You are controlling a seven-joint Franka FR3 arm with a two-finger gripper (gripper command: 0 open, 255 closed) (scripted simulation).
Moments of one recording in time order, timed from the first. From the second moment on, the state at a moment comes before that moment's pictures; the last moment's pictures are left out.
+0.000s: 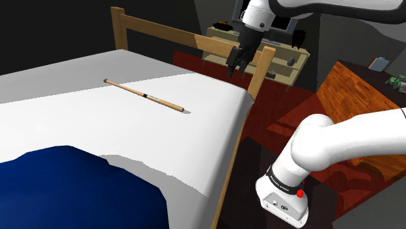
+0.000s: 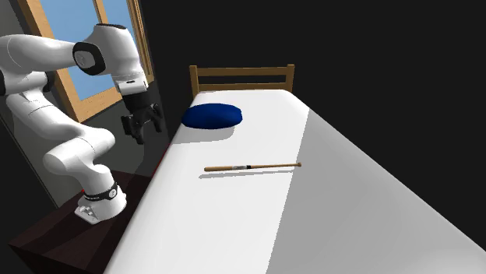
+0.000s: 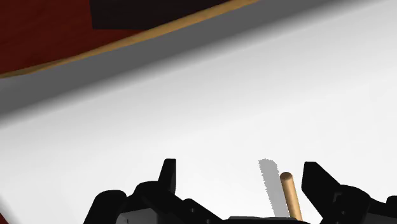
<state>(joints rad) 0.02 -0.80 0.01 -2.40 0.01 1.71 0.03</state>
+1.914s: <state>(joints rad) 0.14 0.28 0.12 -1.64 -0.01 1.91 -0.03</state>
